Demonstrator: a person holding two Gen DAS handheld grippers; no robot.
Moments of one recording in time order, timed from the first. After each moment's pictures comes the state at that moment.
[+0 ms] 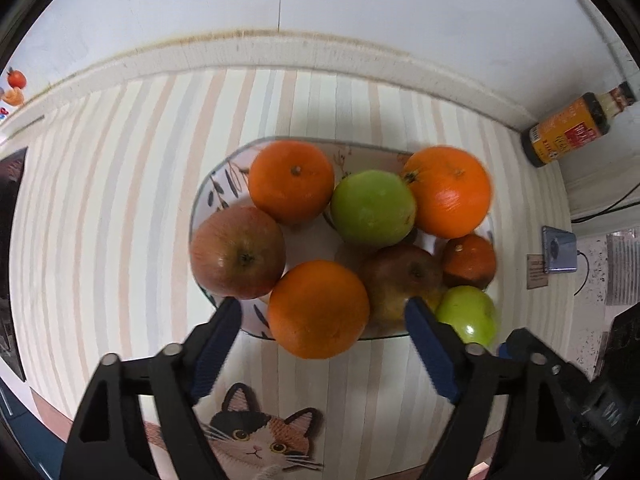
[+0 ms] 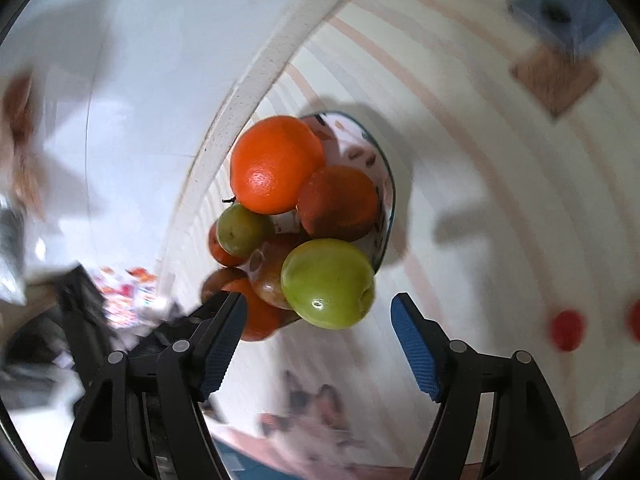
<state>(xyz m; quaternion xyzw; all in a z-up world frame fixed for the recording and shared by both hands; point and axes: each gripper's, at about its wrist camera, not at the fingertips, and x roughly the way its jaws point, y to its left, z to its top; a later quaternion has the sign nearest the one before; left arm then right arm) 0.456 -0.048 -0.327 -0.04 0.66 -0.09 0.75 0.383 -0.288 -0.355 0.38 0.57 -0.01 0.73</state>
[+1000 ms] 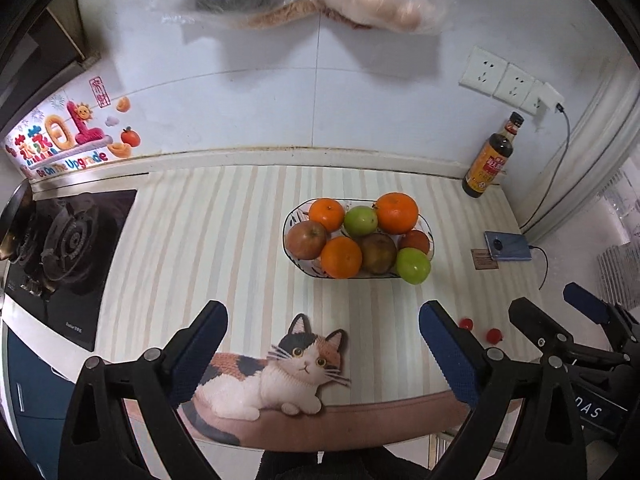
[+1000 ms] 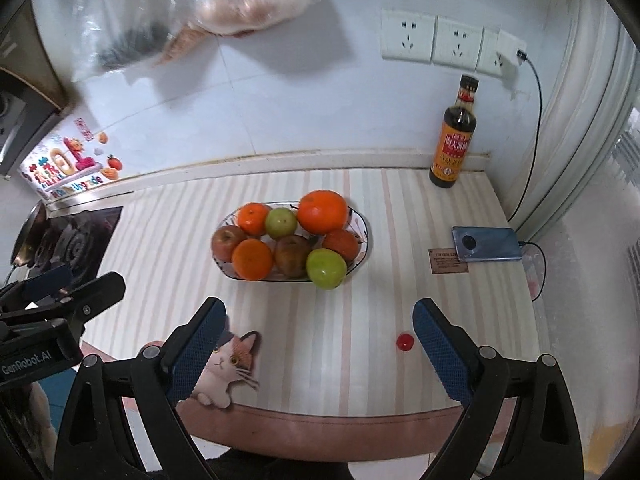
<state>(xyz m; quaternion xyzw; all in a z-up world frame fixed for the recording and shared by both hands) 0.289 0.001 -0.140 -0.01 0.51 -0.08 0.86 0.259 -0.187 -0.137 0.05 0.48 -0.03 0.87</state>
